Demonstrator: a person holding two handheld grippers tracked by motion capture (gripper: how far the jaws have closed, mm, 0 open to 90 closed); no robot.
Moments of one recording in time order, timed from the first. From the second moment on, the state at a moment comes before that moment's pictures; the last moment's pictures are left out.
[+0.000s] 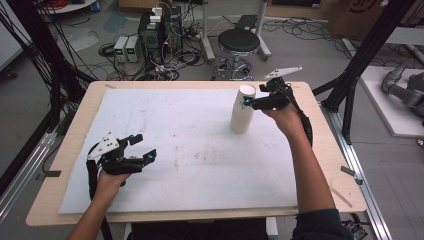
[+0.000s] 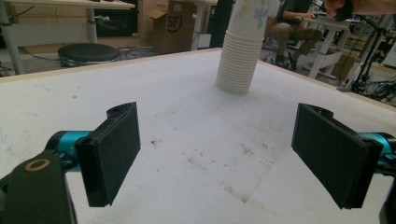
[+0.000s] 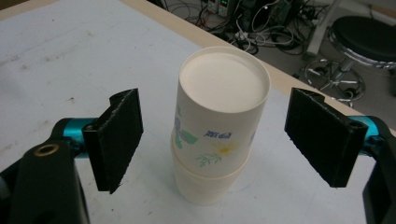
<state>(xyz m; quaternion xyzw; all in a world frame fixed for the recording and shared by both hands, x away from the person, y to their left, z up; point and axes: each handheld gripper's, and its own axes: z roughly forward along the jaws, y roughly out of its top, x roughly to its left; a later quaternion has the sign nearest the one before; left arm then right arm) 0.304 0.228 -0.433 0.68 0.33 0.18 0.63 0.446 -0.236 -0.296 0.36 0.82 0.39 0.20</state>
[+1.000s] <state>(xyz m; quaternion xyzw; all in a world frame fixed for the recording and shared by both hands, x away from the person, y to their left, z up) 0.306 0.229 -0.435 0.68 0.33 0.17 0.63 0.477 -0.228 -0.299 0.36 0.82 0.42 0.18</state>
